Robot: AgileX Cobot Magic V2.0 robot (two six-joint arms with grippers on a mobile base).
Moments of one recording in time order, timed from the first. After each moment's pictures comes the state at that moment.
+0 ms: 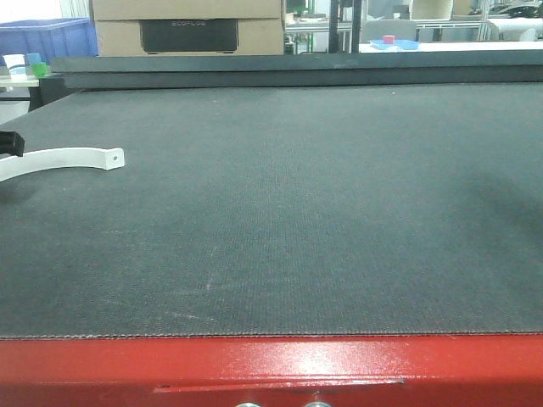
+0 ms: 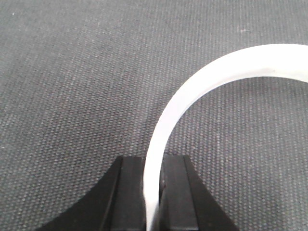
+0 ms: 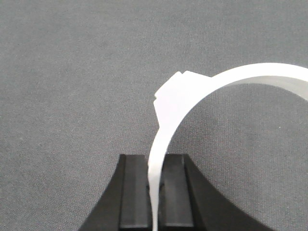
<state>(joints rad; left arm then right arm) 0.08 1.83 -0.97 -0.04 0.00 0.00 -0.14 1.18 -0.97 0.25 0.60 -0.16</state>
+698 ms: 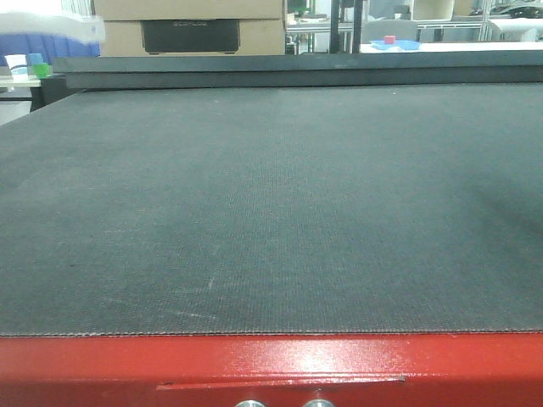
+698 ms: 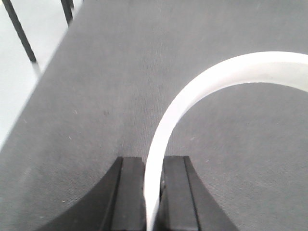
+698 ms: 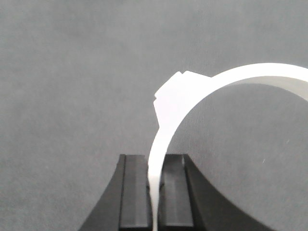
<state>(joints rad) 0.08 1.41 -0.97 0.01 0.12 0.00 -0.14 0.98 -0.97 0.26 0.59 -0.16</state>
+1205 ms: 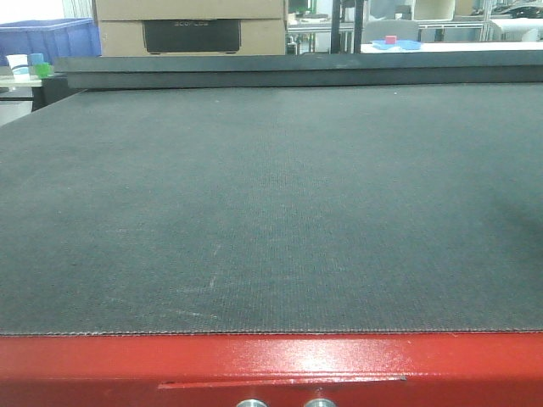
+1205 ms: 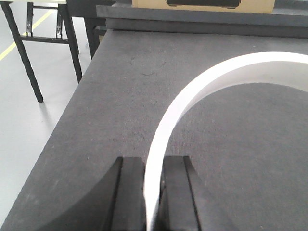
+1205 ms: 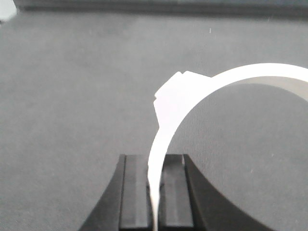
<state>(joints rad) 0.08 1.02 -0.86 0.01 0.23 0.00 -0.14 0.70 -0.80 0.26 0.52 -0.17</state>
